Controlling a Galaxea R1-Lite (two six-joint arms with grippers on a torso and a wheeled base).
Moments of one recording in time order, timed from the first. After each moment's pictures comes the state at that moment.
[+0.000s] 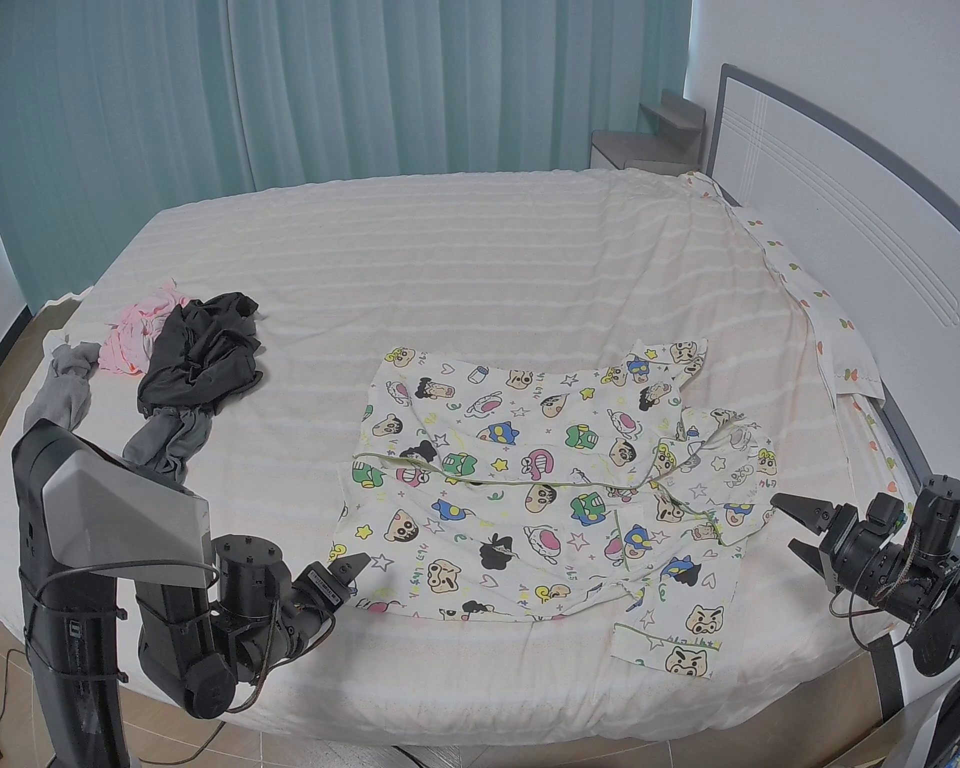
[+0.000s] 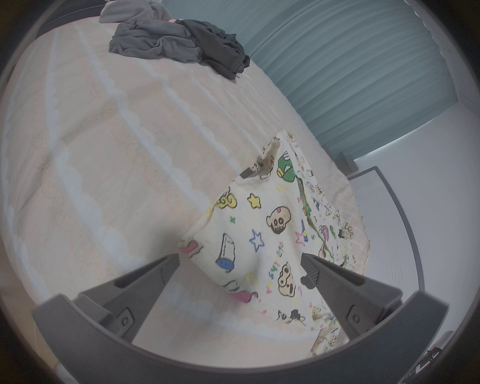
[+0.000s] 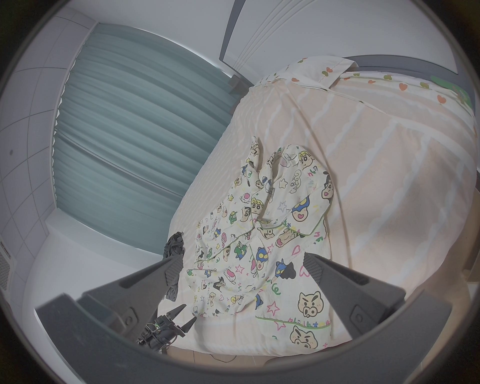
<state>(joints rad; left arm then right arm) -0.37 2.30 -0.28 -1.49 0.07 -1.02 -0.01 1.80 -0.02 -1.47 0.36 0.84</state>
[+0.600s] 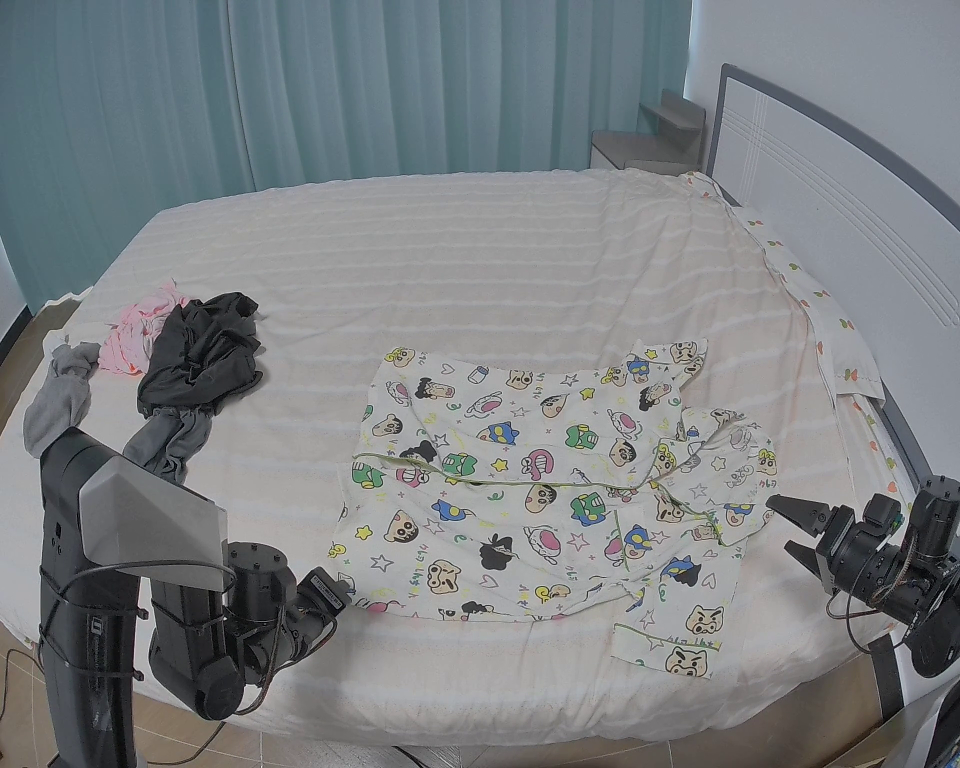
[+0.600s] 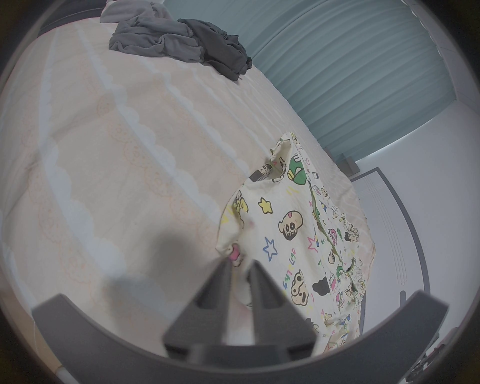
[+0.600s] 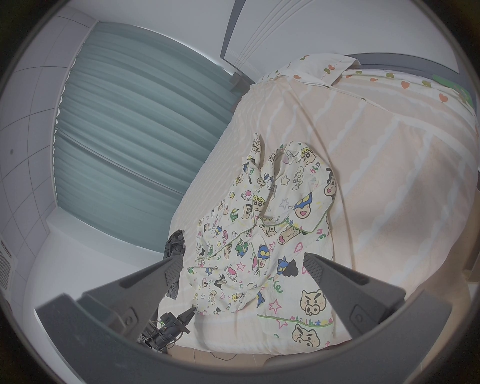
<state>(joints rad) -0.35 2.38 -0.31 -1.55 0.07 -1.00 0.01 1.80 -0.02 -1.47 0.36 0.84</state>
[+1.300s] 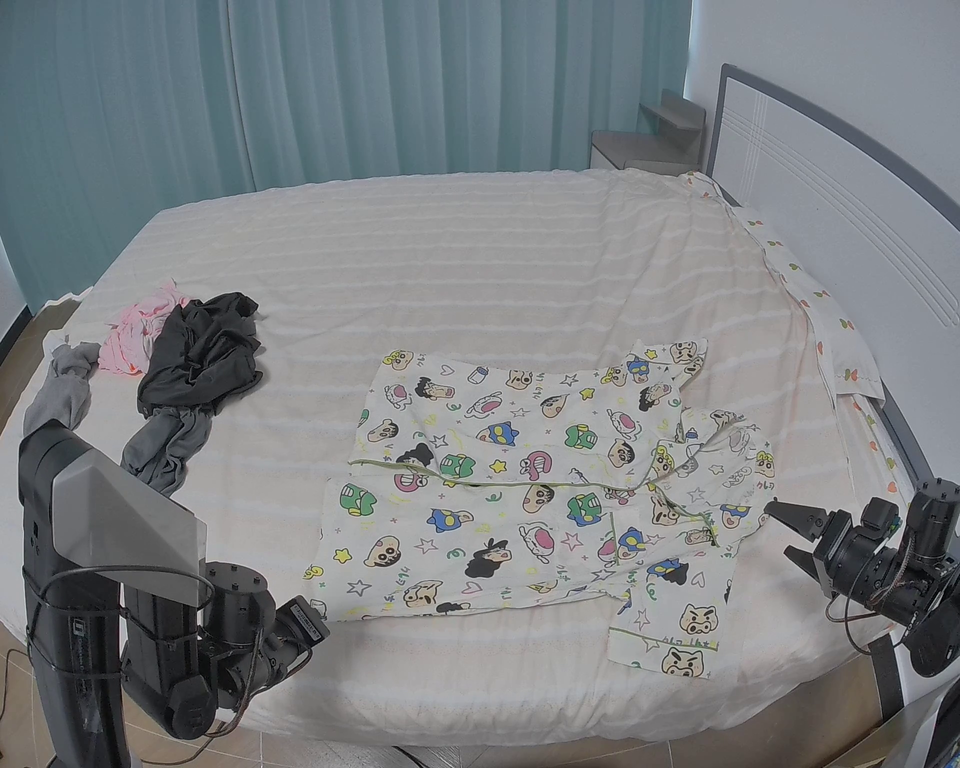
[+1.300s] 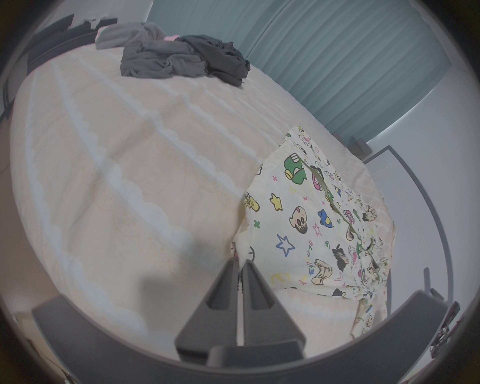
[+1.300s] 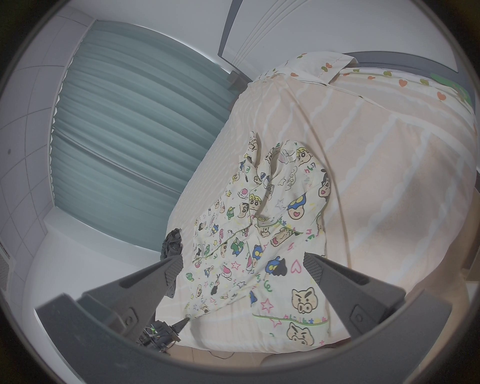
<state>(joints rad) -0.36 2.31 -0.13 -1.55 0.15 -0.88 0.01 1.81 -0.02 -1.45 0.36 0.83</state>
